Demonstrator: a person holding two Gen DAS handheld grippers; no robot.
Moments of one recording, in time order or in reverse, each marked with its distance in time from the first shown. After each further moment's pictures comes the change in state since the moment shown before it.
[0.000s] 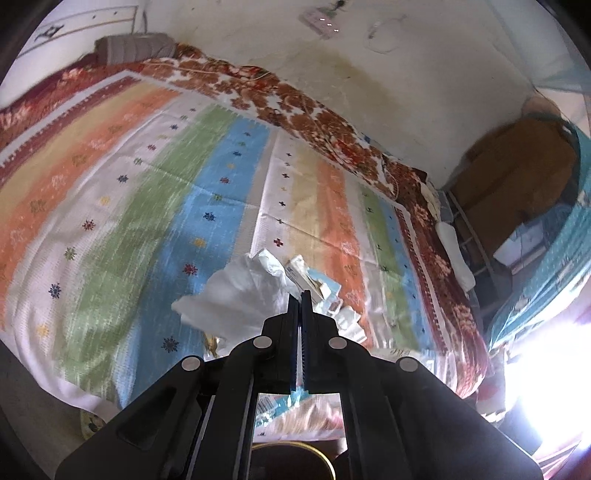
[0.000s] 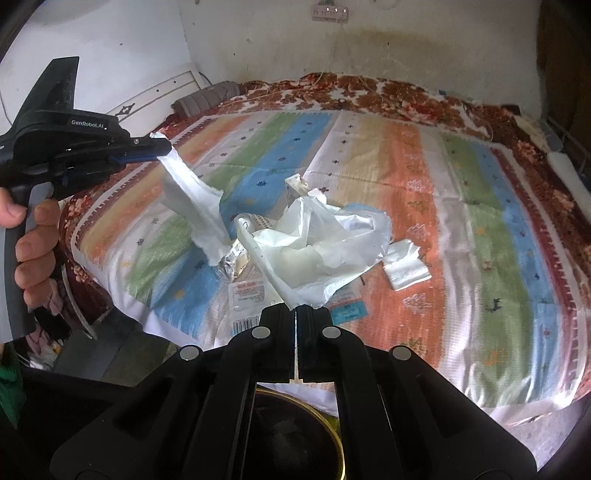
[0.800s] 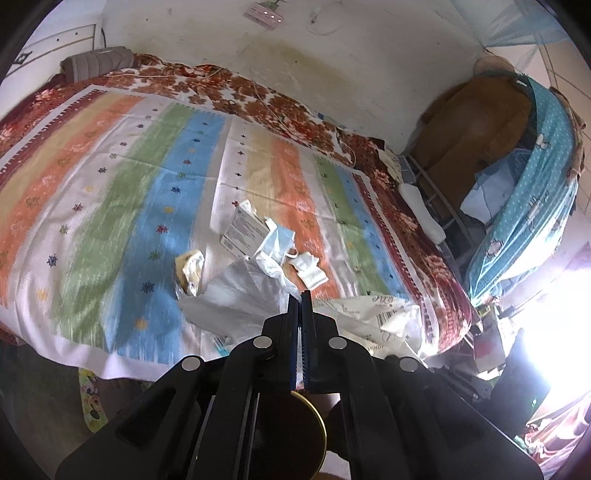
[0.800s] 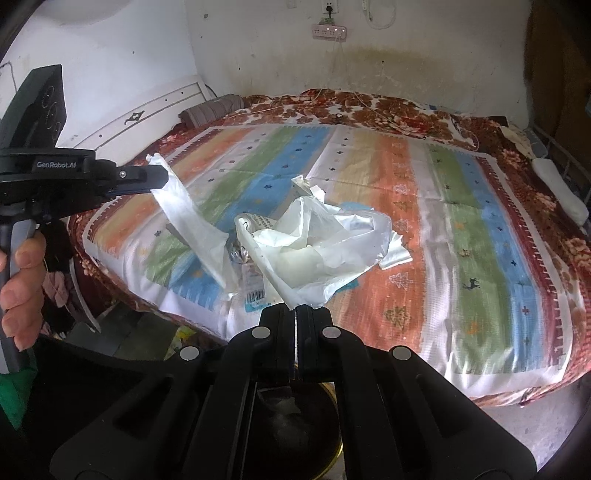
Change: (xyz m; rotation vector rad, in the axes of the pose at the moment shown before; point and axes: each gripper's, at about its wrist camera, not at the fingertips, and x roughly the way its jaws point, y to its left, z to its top) left arm -0.060 -0.042 -0.080 0.136 0.041 -0.087; right arm -0.067 0.013 -0.044 -0.006 -0.051 -0.014
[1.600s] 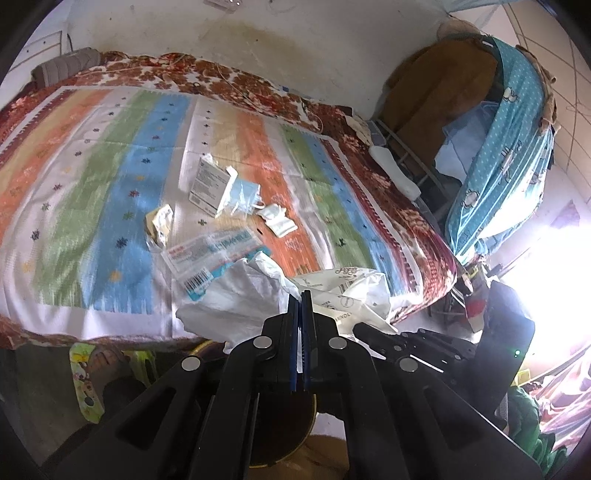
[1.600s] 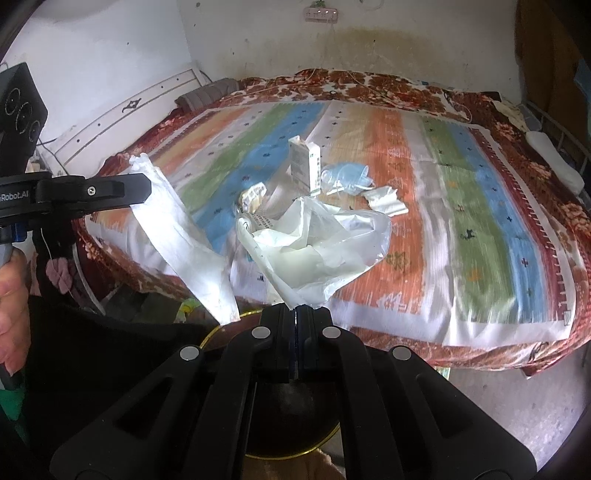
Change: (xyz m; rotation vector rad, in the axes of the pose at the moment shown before) left arm -0.010 -0.030 -0.071 0.105 0.082 -0.069; right arm -0.018 0.002 -0.055 0.035 0.066 0.000
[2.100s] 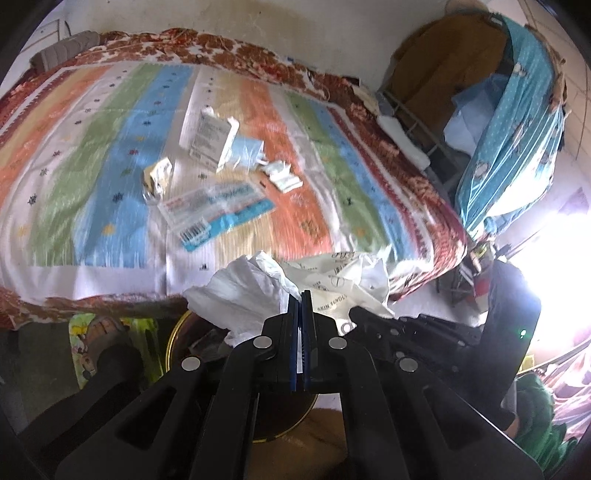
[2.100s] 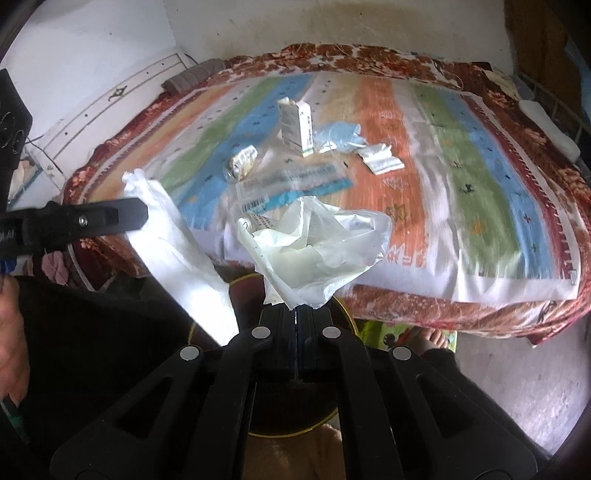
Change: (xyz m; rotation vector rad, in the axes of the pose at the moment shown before) left arm 0.027 -0.006 -0.041 0.005 0.109 0.045; right arm 0.016 0.000 -0.034 0.059 0.092 -0.029
